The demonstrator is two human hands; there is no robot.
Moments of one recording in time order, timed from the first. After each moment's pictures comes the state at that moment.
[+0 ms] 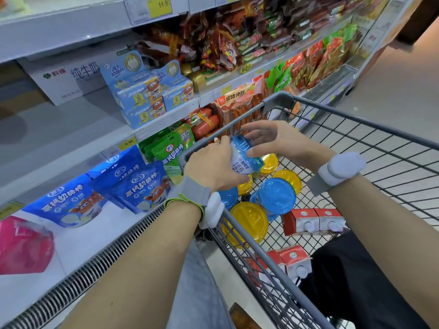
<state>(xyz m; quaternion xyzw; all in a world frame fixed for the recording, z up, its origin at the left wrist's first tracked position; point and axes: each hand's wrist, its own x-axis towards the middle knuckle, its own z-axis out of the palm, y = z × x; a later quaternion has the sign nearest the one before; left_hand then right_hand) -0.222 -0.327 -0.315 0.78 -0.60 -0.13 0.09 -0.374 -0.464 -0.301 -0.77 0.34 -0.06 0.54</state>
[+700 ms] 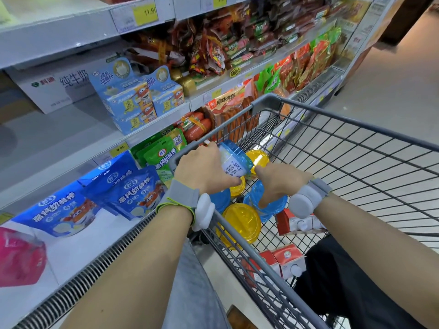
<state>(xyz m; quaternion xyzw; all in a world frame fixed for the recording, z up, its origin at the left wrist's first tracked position) -0.225 -0.326 -0.315 0.80 -0.58 -0.10 0.08 -0.387 -0.422 -0.338 -0.85 0.42 0.32 0.03</state>
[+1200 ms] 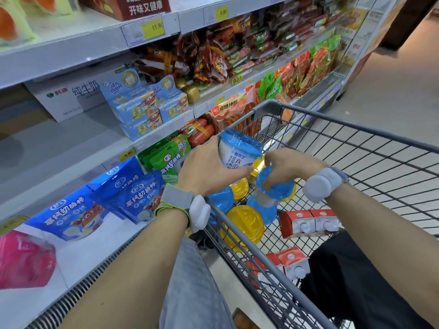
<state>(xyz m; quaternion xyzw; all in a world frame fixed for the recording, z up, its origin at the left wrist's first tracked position) -0.224 -0.314 -0.309 0.77 -0.55 -0.16 0.30 -0.397 -0.446 -0.304 -0.87 0.43 0.21 0.12</state>
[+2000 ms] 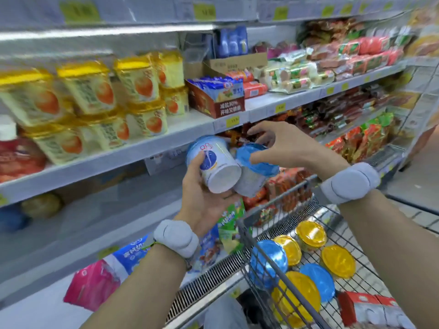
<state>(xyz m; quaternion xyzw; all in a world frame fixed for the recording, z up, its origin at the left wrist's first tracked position) -0.157 -0.233 -0.196 0.36 -0.13 -0.50 0.78 -0.278 -0.395 -0.117 -0.91 0.26 -0.16 0.29</state>
